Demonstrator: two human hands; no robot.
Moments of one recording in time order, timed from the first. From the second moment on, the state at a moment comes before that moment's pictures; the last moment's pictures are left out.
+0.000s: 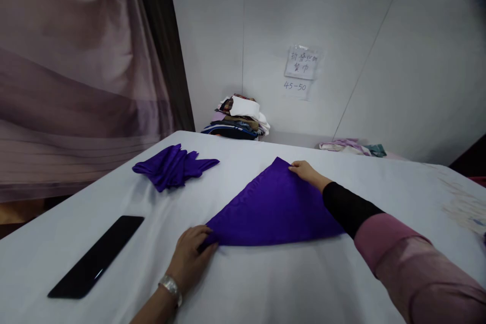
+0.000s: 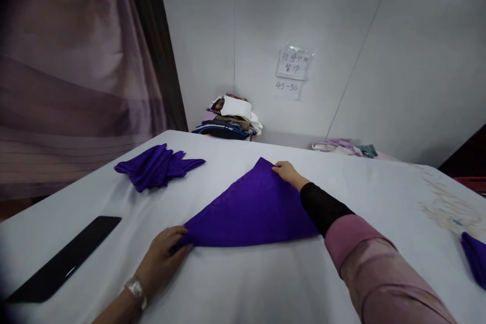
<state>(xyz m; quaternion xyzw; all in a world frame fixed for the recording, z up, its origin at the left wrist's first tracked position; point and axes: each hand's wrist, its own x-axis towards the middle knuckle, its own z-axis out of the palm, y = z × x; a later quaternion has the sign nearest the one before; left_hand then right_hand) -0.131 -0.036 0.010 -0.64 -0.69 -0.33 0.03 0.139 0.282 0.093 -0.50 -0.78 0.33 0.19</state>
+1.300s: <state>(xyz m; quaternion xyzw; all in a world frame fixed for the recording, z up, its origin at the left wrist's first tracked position) -0.142 -0.034 0.024 -0.42 -0.83 -0.34 -0.13 0.101 0.302 0.039 -0.58 -0.81 0.05 0.05</state>
